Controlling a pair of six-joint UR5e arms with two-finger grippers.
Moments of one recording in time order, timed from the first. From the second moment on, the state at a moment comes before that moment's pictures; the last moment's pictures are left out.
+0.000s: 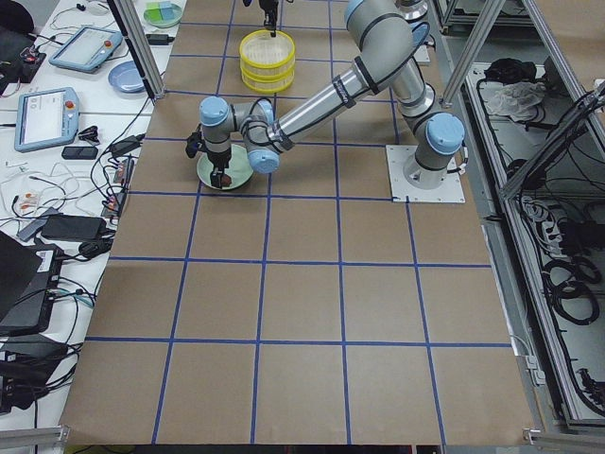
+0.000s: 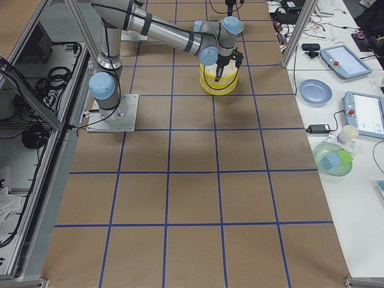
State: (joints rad) left arm -1.29 -2.19 -1.54 -0.87 1.51 0.42; right arm 1.57 -1.25 1.70 -1.93 -1.59 0.20
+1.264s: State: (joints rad) left arm -1.29 -2.13 -1.54 -0.89 1.46 0.36; right arm 1.57 -1.24 1.70 -2.00 -1.59 0.20
